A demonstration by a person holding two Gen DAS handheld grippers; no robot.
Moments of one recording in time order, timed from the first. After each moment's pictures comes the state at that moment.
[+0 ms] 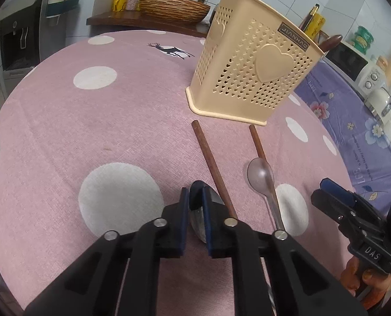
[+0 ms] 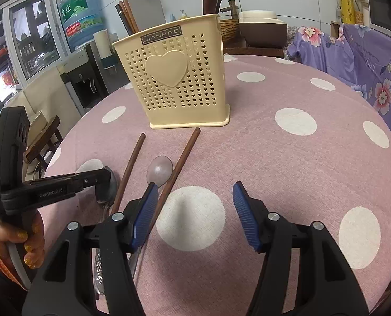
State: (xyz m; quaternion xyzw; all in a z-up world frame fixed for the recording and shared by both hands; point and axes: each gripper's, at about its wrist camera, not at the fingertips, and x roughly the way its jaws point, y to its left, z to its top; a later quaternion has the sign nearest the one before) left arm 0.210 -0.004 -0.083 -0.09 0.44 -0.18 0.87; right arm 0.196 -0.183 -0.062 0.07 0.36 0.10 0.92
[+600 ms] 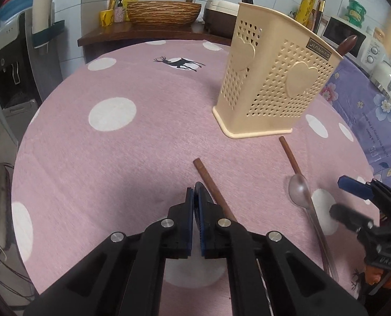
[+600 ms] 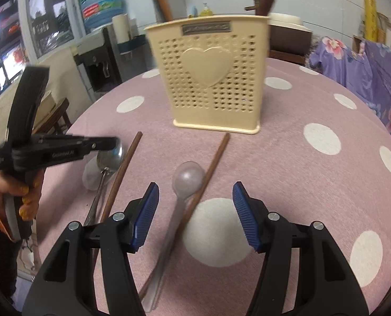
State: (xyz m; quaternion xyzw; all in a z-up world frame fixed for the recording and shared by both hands) left arm 0.254 0.026 -0.067 0.00 0.44 -0.19 0.88; right arm 0.214 -0.142 -0.057 0.01 0.38 0.13 0.92
